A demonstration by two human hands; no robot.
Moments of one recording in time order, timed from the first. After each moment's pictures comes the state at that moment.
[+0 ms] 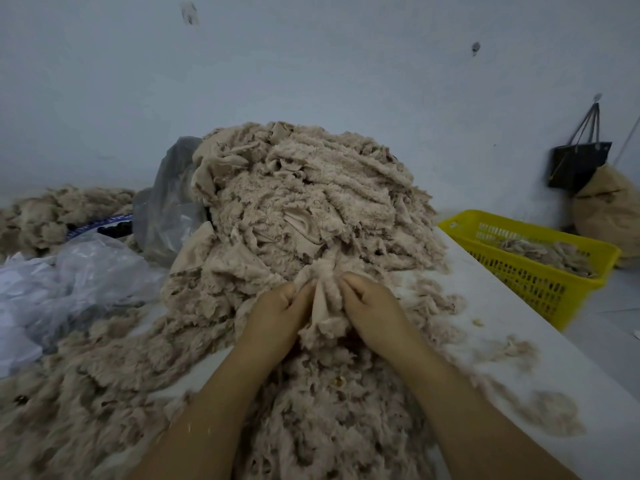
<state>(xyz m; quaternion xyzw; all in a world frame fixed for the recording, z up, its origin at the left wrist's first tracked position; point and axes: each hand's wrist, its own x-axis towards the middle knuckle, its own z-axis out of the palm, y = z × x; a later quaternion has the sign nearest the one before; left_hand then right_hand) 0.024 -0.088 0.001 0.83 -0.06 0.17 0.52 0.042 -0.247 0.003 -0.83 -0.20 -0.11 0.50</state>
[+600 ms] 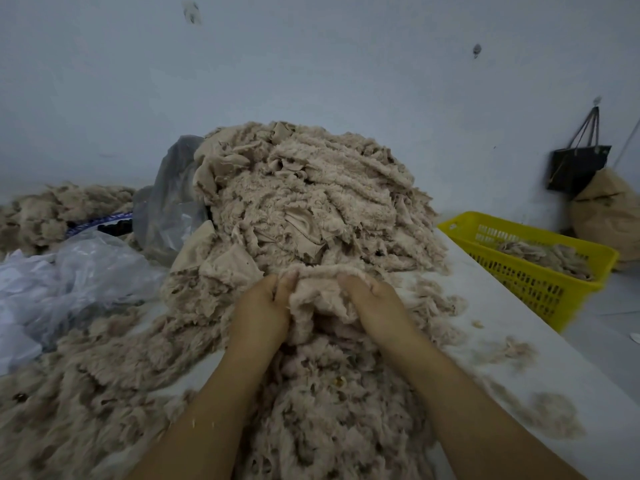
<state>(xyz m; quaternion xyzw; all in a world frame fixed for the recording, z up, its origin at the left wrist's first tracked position) 0.032 -0.079 -0.001 0.85 0.03 0.25 0.47 0.039 -0.249 0.005 -0.77 -0.12 -0.03 0.63</state>
